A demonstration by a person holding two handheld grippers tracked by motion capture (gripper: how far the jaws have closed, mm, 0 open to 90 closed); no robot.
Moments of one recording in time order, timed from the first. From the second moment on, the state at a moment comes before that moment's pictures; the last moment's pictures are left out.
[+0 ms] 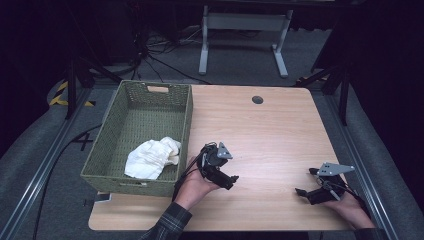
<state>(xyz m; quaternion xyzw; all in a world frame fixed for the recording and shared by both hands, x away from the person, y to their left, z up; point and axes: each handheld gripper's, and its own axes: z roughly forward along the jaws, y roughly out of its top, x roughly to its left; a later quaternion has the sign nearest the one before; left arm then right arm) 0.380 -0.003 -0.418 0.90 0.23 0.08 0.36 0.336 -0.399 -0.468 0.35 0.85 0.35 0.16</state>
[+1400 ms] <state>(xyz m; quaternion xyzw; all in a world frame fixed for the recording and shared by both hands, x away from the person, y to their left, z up) 0.396 0.011 -0.371 0.88 0.23 0.05 0.41 0.336 -0.399 -0.468 0.35 0.85 0.35 0.16</state>
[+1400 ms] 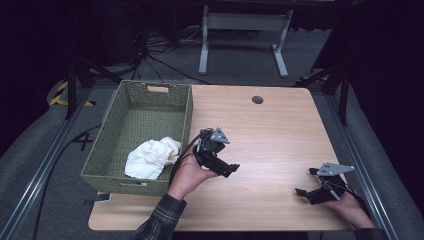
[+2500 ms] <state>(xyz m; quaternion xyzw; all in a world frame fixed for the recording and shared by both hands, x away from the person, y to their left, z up) 0.410 0.071 -0.342 0.87 0.26 0.08 0.40 0.336 -0.399 -0.469 0.35 0.85 0.35 0.16</state>
